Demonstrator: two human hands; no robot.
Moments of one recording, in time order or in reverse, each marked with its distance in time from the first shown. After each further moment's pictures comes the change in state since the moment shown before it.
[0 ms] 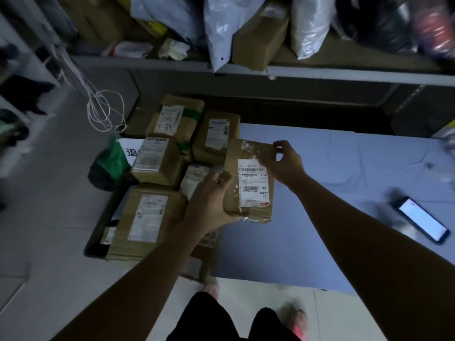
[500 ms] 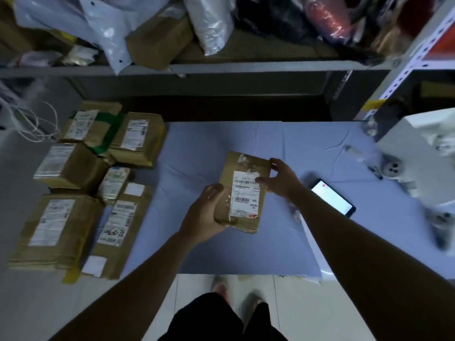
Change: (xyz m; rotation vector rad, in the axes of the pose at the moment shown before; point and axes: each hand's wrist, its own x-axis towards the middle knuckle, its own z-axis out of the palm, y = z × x) left_hand 0.035 0.209 0.151 -0.203 -0.114 0.010; right_hand -0.003 0.203 -0.213 0.107 -0.149 0.199
